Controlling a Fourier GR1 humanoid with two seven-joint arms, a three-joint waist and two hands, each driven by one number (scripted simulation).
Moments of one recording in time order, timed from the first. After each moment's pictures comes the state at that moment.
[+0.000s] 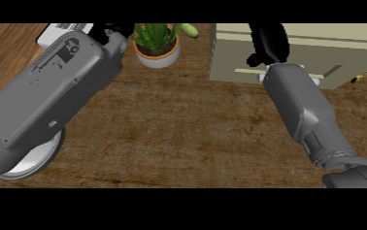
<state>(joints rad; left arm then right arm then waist) -1.12 0.43 -0.57 -1.11 0.82 0.84 0.11 -1.02 -0.18 -0.15 -0.37 1.30 -0.65 -0.12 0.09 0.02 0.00</state>
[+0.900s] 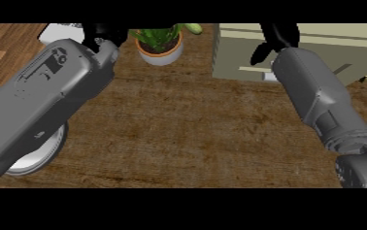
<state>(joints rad) -1.07 0.48 -0.58 -1.23 0.79 0.85 0.17 -1.17 -0.25 -0.27 -0.18 1.22 -0.53 -0.24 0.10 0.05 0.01</state>
